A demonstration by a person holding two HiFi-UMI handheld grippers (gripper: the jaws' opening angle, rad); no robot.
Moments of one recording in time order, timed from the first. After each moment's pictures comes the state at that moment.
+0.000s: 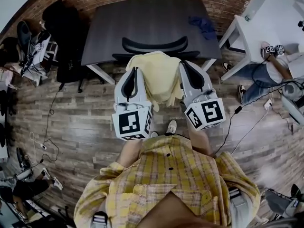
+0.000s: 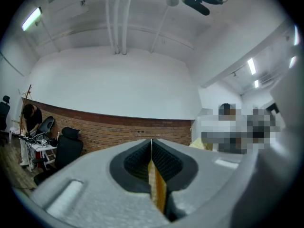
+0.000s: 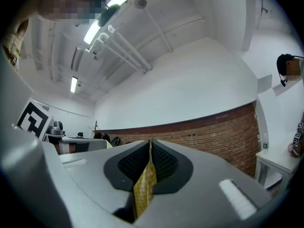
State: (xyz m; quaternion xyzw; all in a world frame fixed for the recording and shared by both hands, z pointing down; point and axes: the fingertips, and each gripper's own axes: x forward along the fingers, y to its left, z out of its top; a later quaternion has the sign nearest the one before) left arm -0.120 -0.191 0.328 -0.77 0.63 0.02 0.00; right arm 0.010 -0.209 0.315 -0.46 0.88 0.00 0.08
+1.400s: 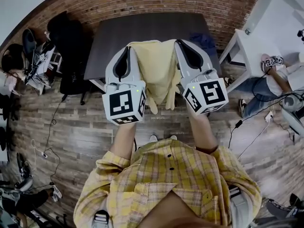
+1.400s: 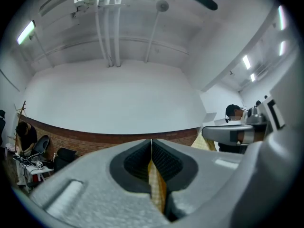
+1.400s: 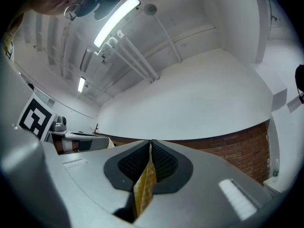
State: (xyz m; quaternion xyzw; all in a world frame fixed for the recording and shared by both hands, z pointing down) left arm -0.128 -0.286 0.232 -0.76 0.64 0.04 0.09; right arm -0.001 -0.300 0.219 -0.44 0.89 0.09 0.10
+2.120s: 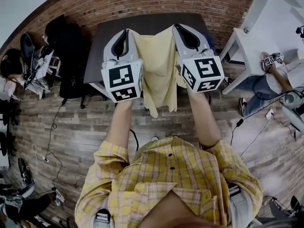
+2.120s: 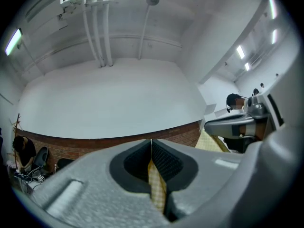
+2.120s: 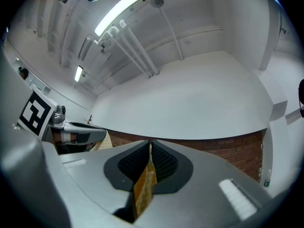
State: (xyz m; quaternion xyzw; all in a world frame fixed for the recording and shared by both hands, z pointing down) left arm -0.136 -0.354 0.218 -0.76 0.63 0.00 0.12; right arm -0.003 -0.366 0.213 -0.47 0.87 0.11 0.07
